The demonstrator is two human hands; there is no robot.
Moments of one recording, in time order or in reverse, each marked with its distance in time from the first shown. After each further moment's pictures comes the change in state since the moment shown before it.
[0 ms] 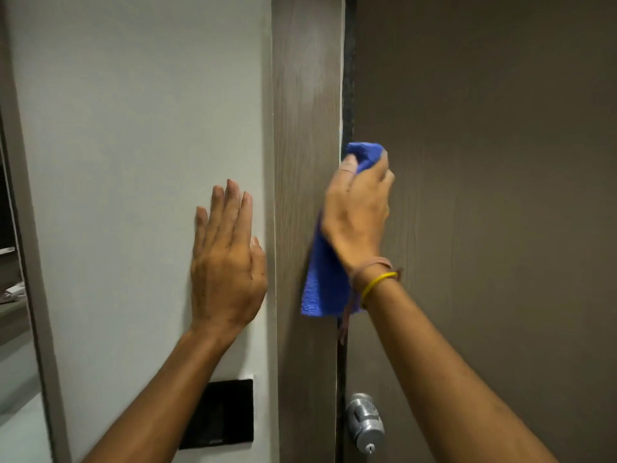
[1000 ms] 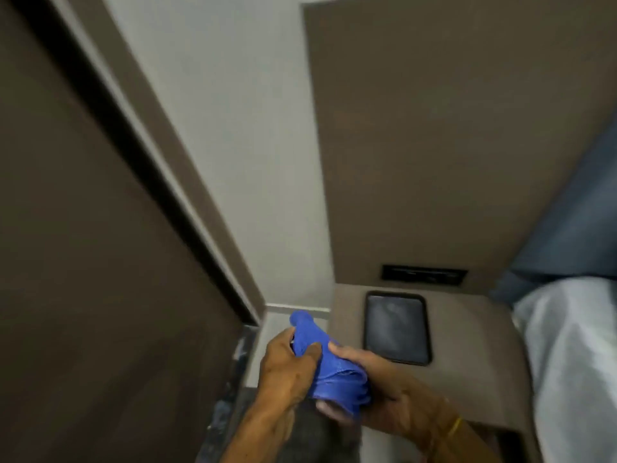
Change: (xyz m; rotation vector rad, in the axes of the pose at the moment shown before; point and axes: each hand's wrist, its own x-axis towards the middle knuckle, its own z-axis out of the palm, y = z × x) left_hand -0.429 0.615 0.075 -0.901 -1.954 -0.493; right_hand -0.307 0.260 -0.708 0.589 0.533 1.631
